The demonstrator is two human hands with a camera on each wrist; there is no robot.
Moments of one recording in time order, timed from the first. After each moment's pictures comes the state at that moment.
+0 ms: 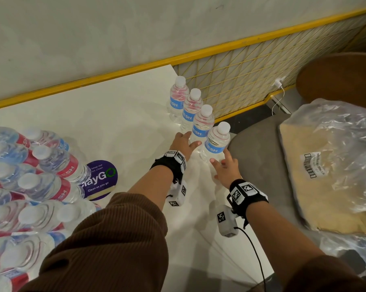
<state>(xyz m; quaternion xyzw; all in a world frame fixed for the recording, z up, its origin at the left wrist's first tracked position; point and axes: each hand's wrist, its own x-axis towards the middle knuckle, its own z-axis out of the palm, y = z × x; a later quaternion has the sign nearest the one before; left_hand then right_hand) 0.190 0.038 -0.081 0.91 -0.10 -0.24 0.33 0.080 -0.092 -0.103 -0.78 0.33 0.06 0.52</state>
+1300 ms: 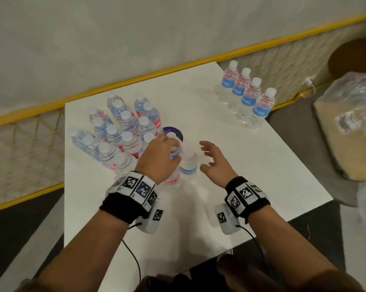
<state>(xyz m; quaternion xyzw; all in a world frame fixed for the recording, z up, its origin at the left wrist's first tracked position) -0.012 0.328 0.064 0.95 -0.18 -0.09 0.24 -0.049 0.147 -0.015 -0.82 0.07 0.05 0.57</state>
